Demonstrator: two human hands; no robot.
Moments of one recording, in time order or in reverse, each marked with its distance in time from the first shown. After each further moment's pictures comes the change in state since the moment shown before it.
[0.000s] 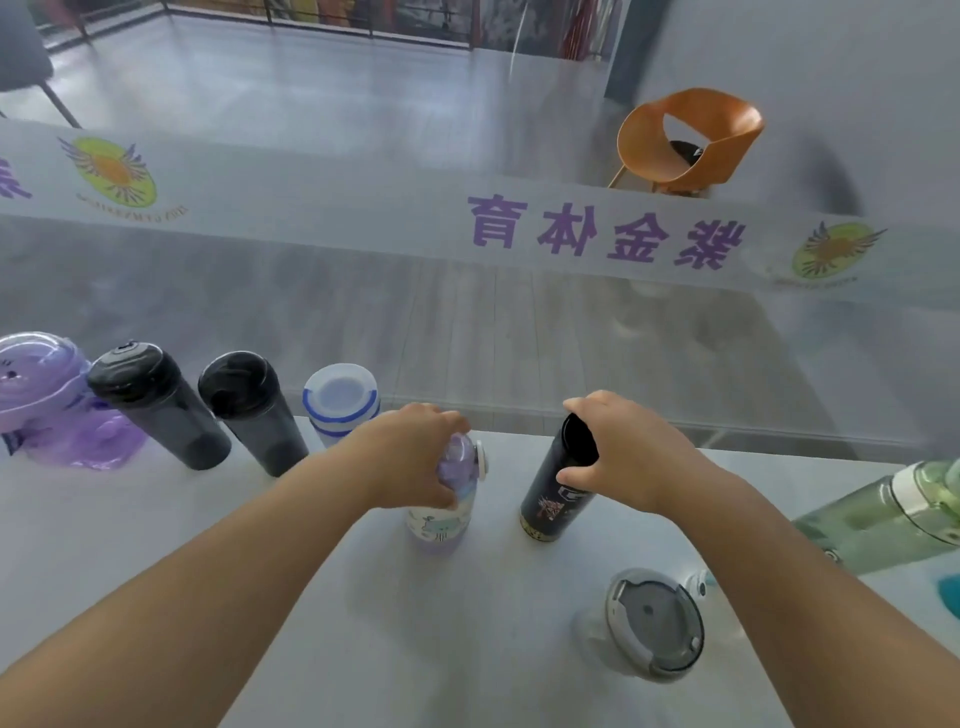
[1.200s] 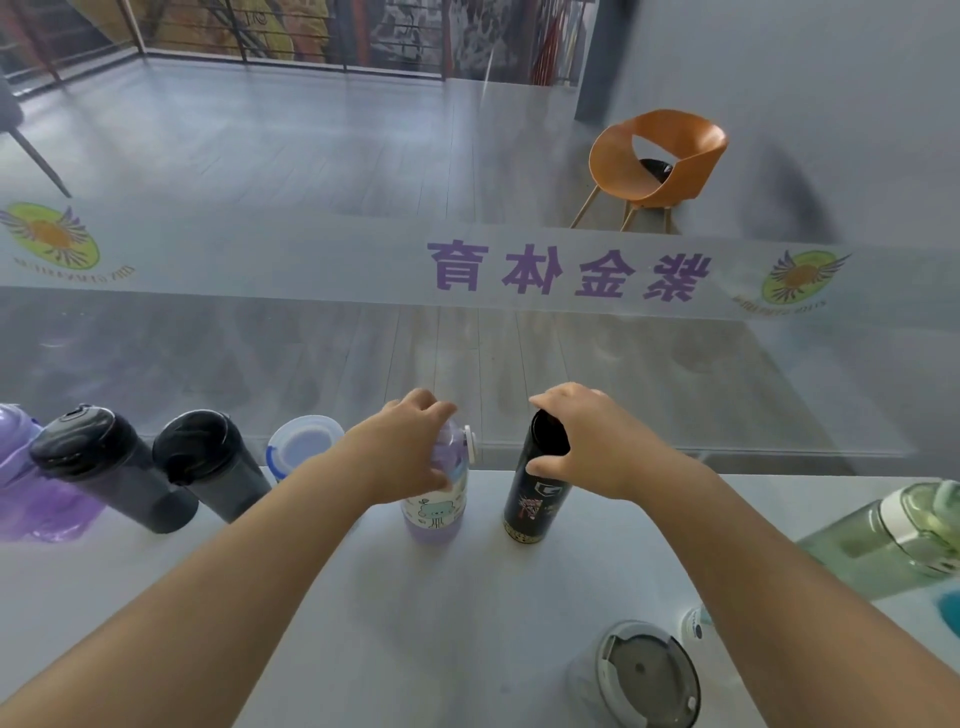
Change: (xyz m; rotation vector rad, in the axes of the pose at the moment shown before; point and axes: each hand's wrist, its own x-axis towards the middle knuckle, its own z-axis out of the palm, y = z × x) left_hand 0.052 -0.002 -0.018 -0.011 0.092 0.008; right_hand 0.041 0.013 -0.018 0.099 0.067 -0.058
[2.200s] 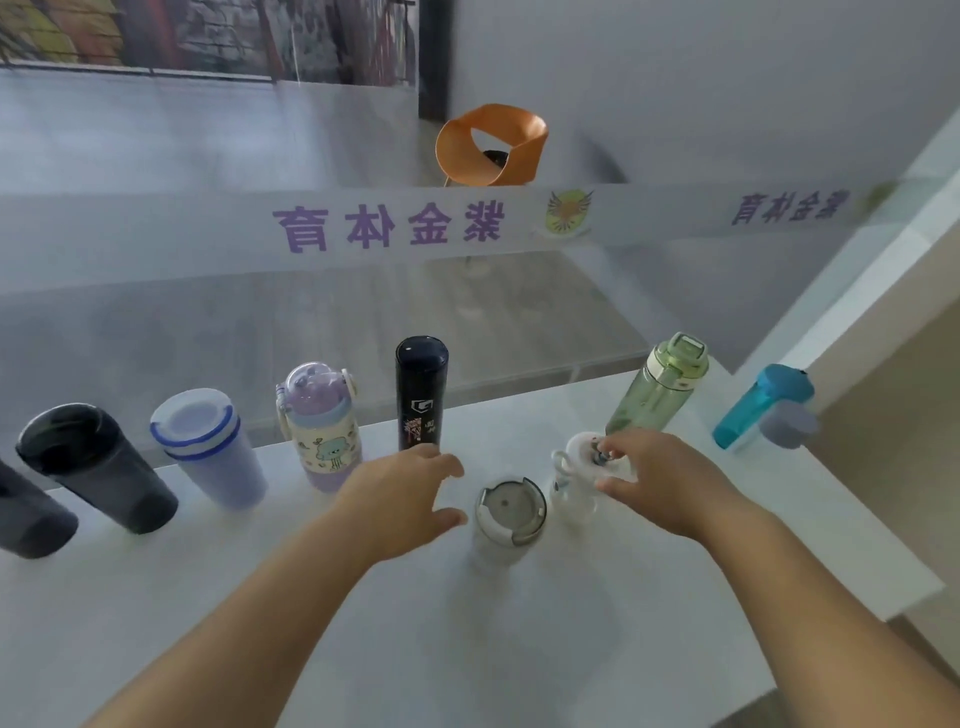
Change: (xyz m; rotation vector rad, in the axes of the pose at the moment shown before) left_hand -0.105 0.114 0.053 0.085 -0.074 0.301; right_hand -0.232 0.054 0.024 0.025 0.114 0.537
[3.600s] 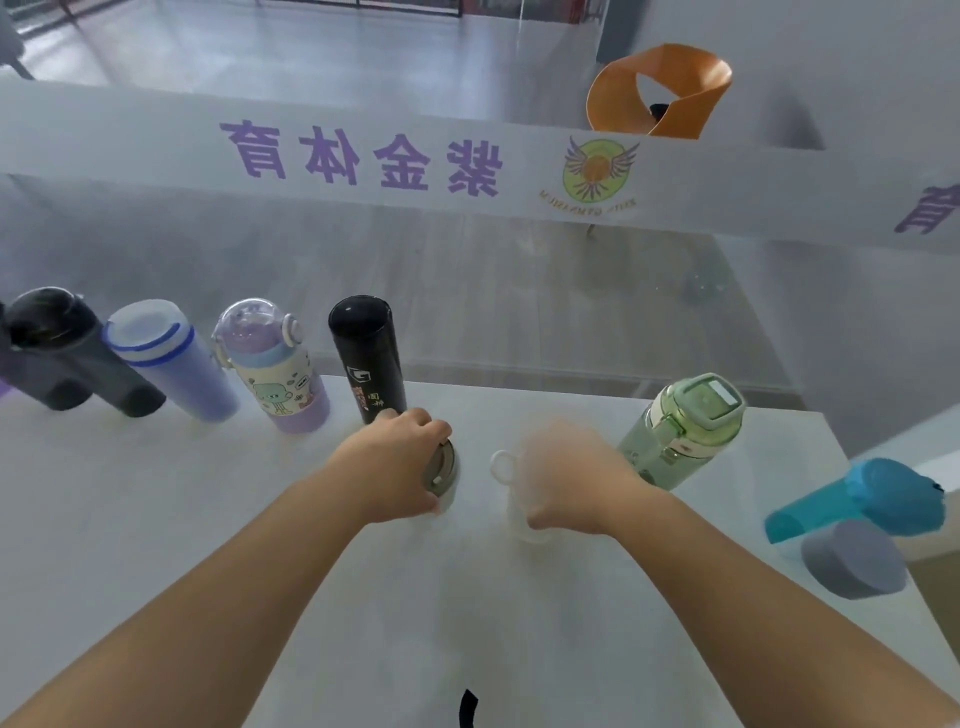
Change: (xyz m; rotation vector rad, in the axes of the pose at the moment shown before) left_hand 0.114 0.081 0.036 0.037 -0.063 -0.387; right_hand 0.139 0.073 0.025 -0.160 -0.295 -0.479
